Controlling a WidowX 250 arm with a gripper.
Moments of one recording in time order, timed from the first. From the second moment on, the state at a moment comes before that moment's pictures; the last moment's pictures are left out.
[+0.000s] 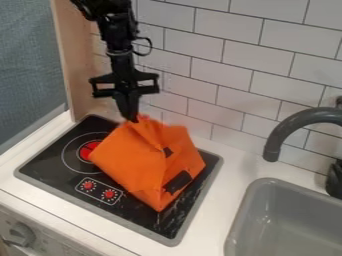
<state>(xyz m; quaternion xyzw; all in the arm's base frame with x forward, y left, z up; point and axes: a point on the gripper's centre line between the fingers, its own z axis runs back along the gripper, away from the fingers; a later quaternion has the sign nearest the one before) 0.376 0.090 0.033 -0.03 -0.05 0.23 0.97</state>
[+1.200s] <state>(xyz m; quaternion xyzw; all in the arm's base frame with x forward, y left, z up) 0.379 0.086 0.012 -0.02 -0.02 0.21 0.98</state>
